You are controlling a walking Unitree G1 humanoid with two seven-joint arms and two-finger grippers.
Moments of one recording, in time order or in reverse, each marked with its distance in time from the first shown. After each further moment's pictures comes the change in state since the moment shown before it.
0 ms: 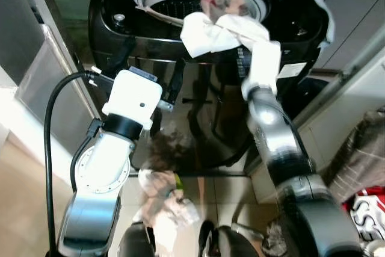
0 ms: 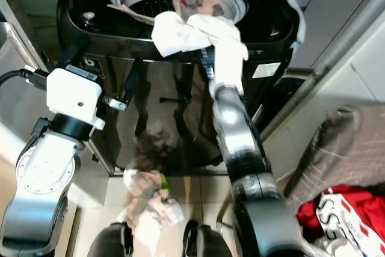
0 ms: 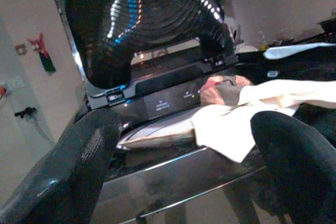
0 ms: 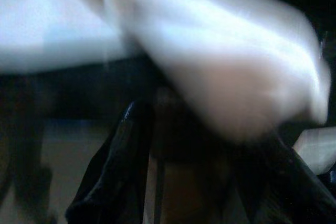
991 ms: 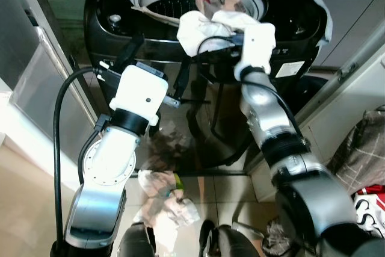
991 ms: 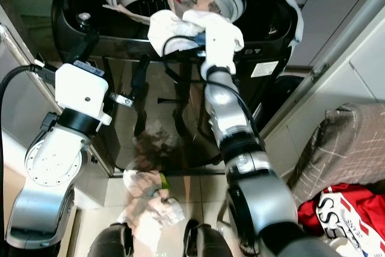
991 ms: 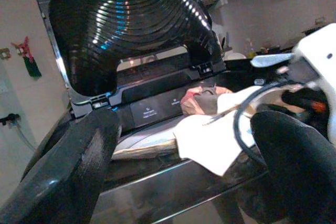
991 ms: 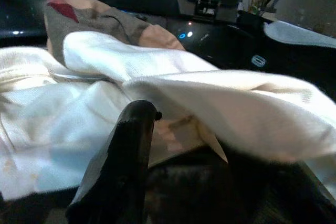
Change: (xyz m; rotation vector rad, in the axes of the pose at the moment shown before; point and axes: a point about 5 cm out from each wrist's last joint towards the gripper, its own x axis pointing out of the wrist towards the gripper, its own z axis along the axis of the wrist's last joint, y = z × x) left arm 0.009 -0.005 -0.001 -0.024 -0.025 -0.019; right arm 0.038 0.027 0.053 -0.017 -0.122 0.035
